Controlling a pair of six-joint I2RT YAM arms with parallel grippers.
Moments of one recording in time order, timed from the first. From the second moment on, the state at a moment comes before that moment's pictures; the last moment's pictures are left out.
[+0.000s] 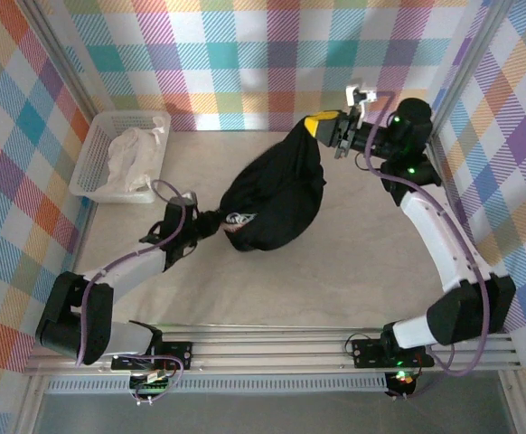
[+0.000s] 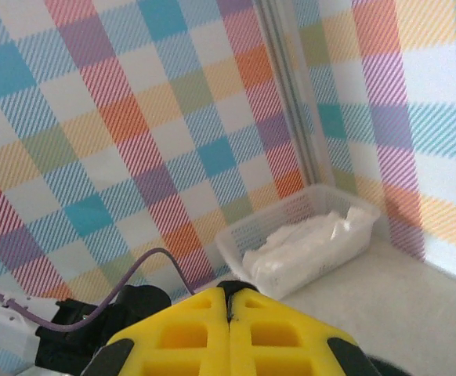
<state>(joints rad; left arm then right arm) -0.35 1.33 0.62 0.02 0.05 -0.66 0.23 1.44 1.43 0.10 -0.99 0.39</state>
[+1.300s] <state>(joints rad) -0.44 1.43 0.59 0.33 0.00 -0.64 0.24 1.63 1.79 -0.01 -1.28 0.39</state>
